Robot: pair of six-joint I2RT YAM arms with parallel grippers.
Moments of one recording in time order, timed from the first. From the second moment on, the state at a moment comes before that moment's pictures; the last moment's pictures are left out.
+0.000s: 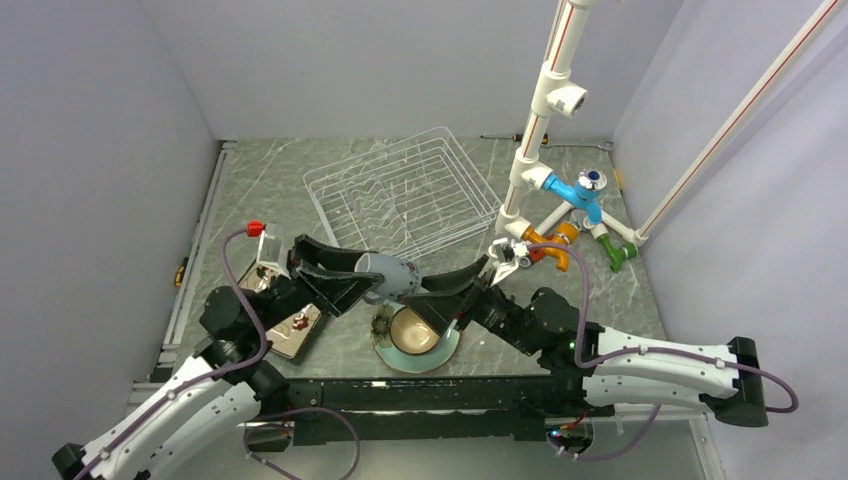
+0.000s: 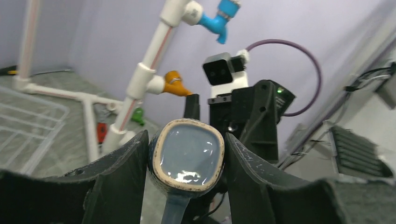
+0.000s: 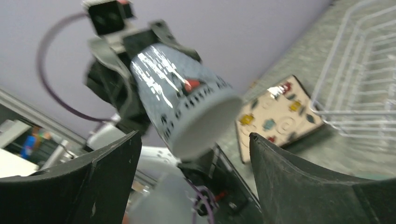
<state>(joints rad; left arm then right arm) -0.73 0.52 0.48 0.55 0.38 -0.77 1.31 0.78 0.59 0.46 0.29 0.72</state>
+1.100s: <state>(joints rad) -0.68 1.45 1.07 0.18 0.00 0.04 1.31 0.08 0.29 -0.12 0.34 0.67</state>
